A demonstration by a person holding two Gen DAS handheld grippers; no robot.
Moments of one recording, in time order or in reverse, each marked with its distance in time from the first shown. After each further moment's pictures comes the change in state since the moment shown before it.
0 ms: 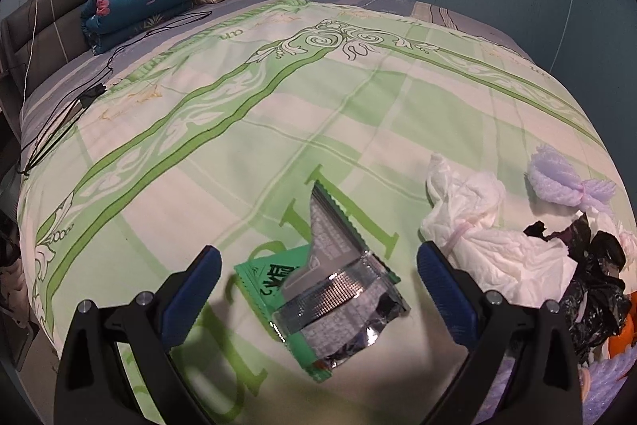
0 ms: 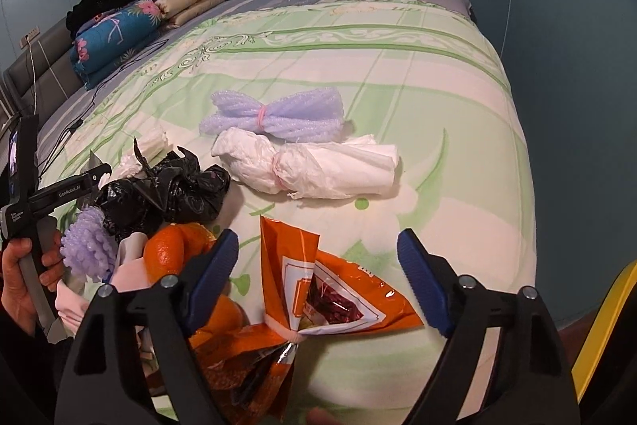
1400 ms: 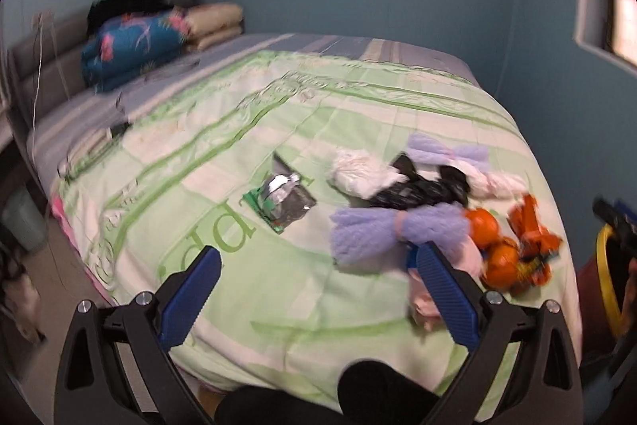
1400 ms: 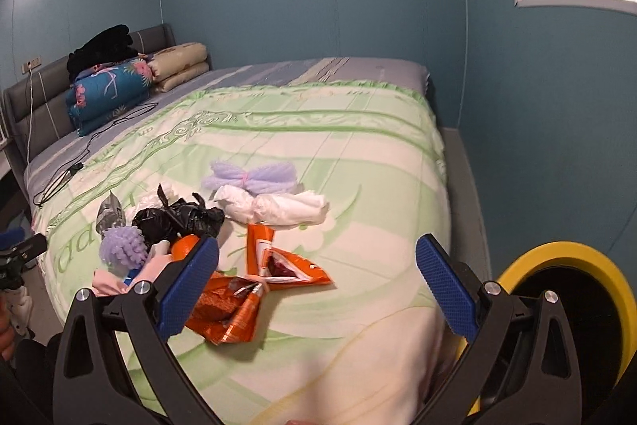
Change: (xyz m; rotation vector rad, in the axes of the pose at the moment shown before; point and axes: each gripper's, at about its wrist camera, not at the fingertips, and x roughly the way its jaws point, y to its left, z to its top) left arm -0.184 -0.021 -0.082 0.050 -0.143 -0.069; right arm -0.120 -0.016 -0.037 0.008 -0.289 -0.094
